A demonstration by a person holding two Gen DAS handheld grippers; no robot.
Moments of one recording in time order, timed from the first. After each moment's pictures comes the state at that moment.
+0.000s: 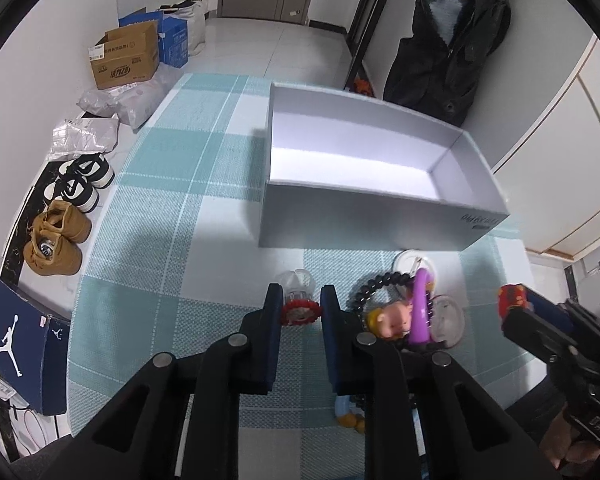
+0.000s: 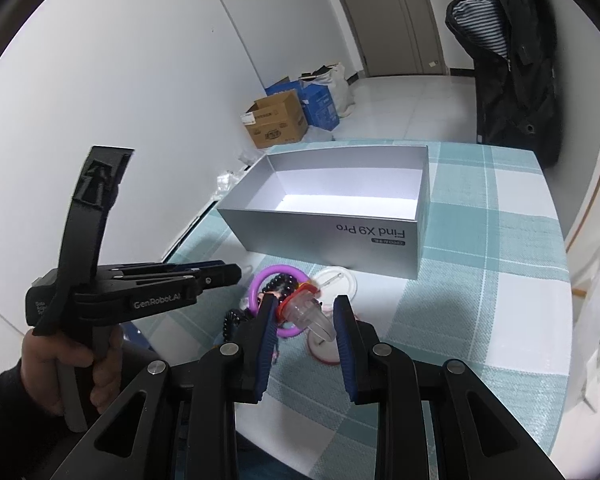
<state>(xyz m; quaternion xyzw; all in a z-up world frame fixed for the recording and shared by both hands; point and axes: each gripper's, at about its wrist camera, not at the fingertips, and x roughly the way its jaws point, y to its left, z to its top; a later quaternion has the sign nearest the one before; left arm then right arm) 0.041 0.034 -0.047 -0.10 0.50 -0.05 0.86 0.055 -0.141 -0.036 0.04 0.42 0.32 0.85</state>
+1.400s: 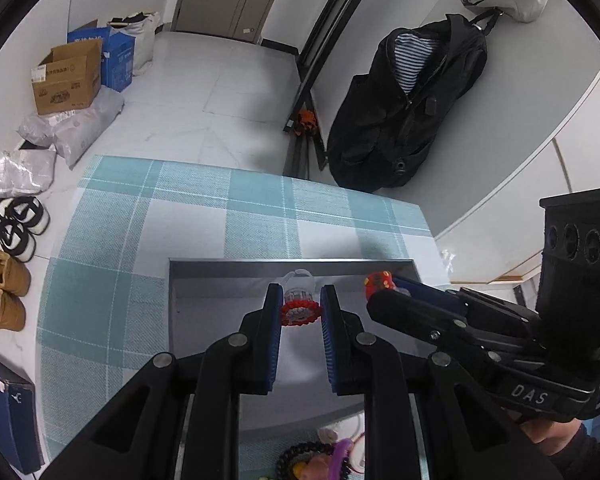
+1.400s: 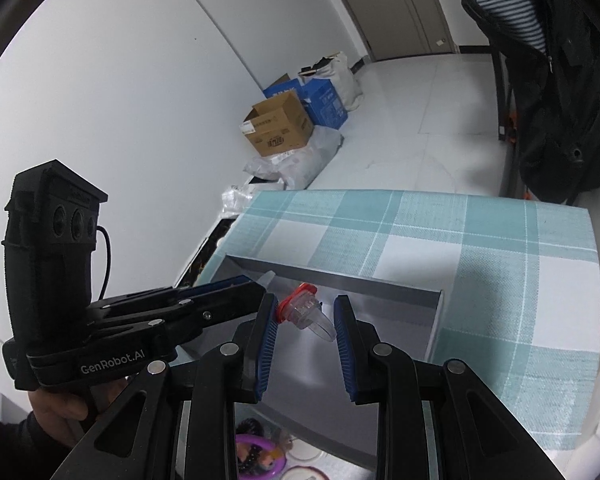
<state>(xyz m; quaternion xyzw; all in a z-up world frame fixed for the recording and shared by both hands) 0.125 0.025 -0.017 -0.15 0.47 -0.14 0.86 0.194 -0.118 -0.024 0.09 0.45 0.35 0.82</state>
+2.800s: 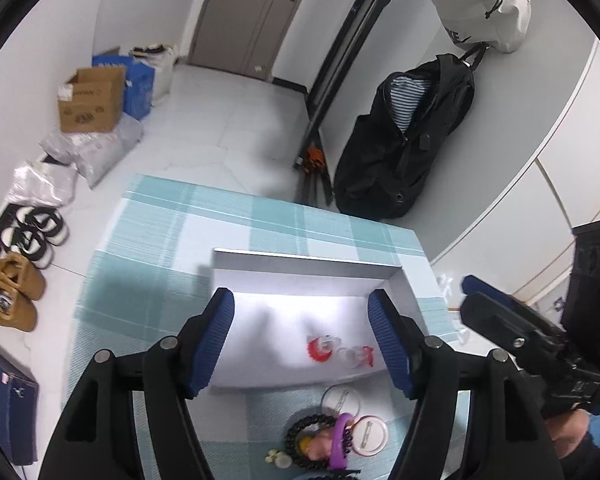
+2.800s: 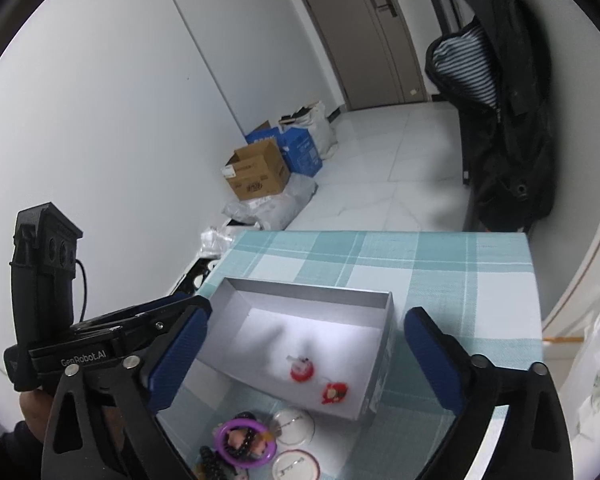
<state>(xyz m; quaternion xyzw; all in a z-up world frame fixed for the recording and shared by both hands) 0.082 0.041 0.004 -0.16 0.40 -0.11 0.90 0.146 -0.151 0.015 0.08 0.37 0.29 0.88</state>
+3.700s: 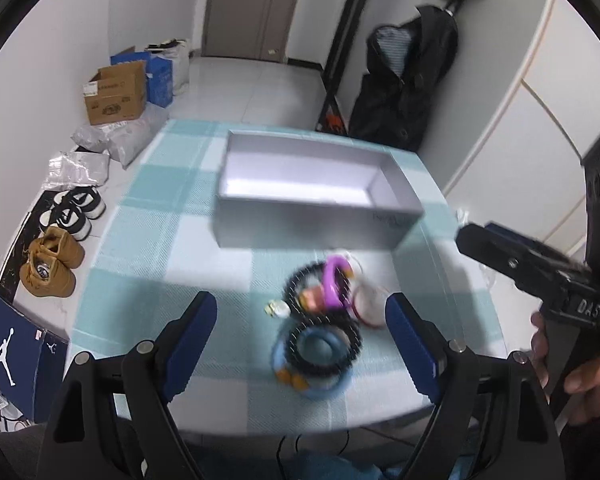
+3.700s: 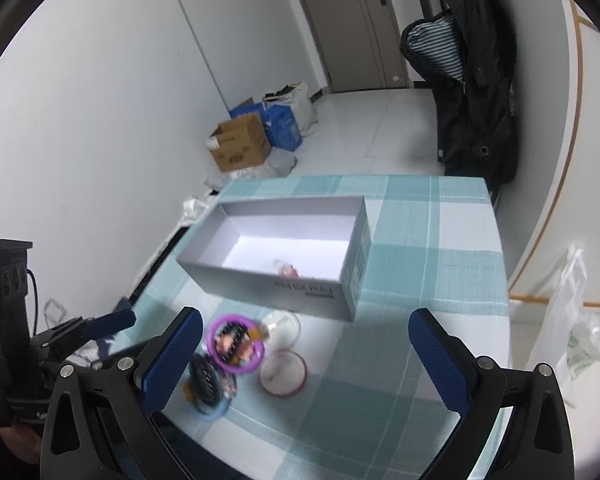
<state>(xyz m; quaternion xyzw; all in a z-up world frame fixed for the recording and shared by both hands) -0.008 0.009 -0.016 -0.09 0.44 -0.08 0.89 0.077 -0.175 -0.006 0.04 0.40 0.26 0.88</state>
